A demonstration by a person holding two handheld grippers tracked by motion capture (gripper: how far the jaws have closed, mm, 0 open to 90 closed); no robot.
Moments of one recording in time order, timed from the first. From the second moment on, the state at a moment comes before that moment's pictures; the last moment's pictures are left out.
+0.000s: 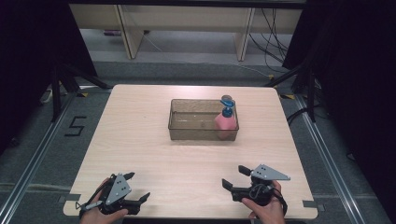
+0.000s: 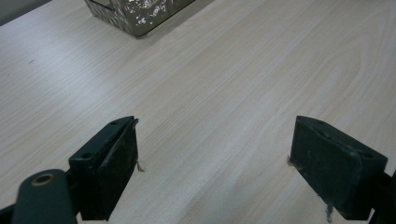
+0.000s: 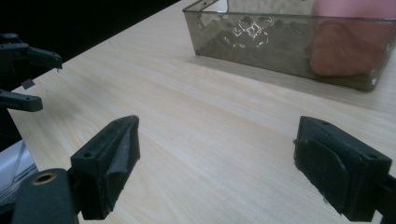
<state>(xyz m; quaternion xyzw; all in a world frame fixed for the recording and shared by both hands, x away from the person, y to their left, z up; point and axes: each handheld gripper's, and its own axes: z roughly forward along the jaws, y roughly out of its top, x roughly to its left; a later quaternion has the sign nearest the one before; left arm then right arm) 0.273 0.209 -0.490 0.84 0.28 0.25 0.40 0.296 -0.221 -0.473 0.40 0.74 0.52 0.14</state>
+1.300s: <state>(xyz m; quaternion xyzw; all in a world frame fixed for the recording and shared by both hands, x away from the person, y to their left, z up) 0.273 0.208 -0.493 0.83 0.29 0.24 0.41 0.283 -0.229 -0.485 0.38 0.77 0.49 0.13</state>
